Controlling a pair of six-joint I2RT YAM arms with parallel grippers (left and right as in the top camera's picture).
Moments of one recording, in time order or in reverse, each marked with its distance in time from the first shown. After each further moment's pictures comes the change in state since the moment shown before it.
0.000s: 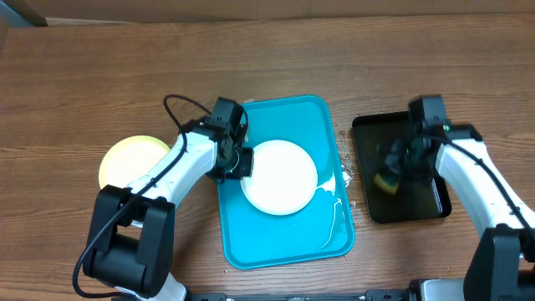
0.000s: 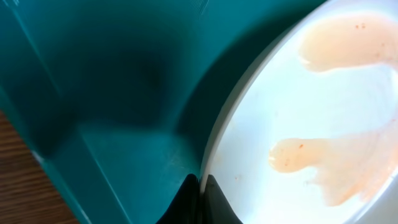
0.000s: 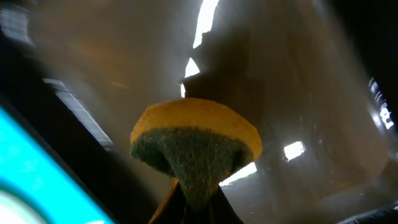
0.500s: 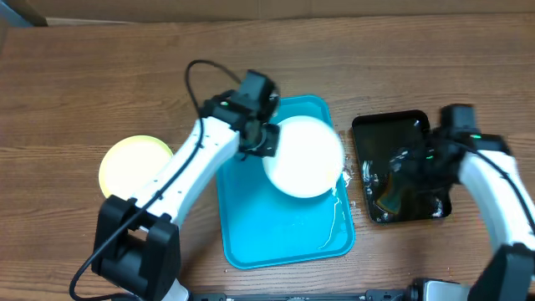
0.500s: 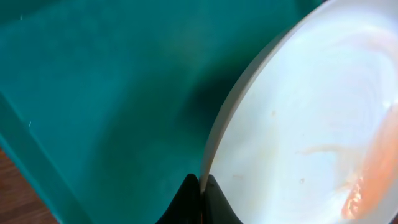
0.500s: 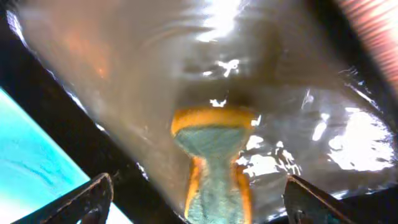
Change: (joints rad) left arm -0.175 0.000 0.295 -0.116 -0.081 0.002; right arm -0.187 -0.099 0.014 -0.082 -0.134 -0.080
